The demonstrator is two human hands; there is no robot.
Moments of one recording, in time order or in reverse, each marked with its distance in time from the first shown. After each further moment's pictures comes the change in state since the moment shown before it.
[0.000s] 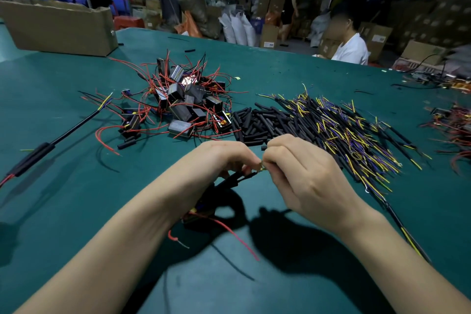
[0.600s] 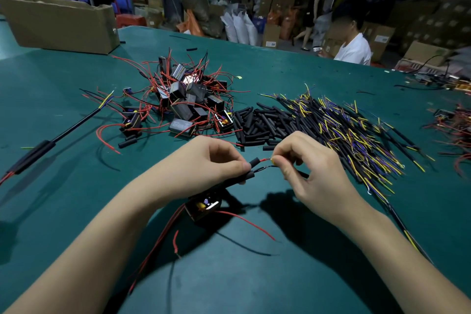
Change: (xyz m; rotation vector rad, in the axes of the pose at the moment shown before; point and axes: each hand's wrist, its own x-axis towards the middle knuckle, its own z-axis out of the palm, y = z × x) left_hand -0.011 -0.013 -0.019 -0.002 0.115 0.196; right_hand -0.017 0.019 0.011 0.334 -0.017 0.336
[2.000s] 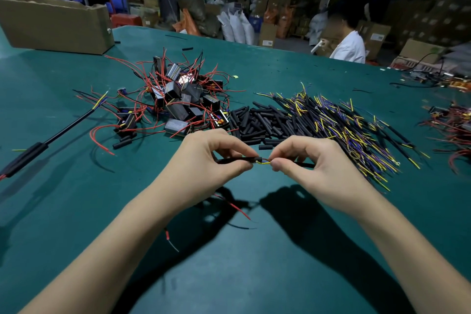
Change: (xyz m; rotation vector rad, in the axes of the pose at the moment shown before) left_hand 0.002 -0.001 0.014 0.173 0.276 0.321; right_hand 0.006 -0.014 -0.022 0.243 -0.163 0.363
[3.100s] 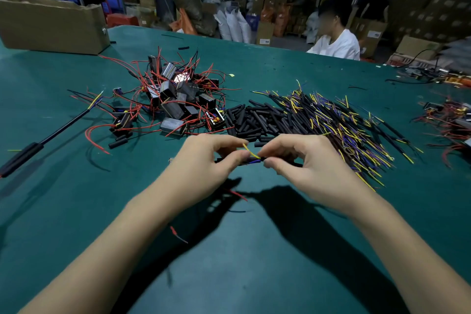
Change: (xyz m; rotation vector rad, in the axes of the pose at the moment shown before) left_hand 0.002 -0.004 0.009 0.136 -0.030 -0.025; right_hand 0.002 -0.006 0.003 -0.033 -0.009 -0.007
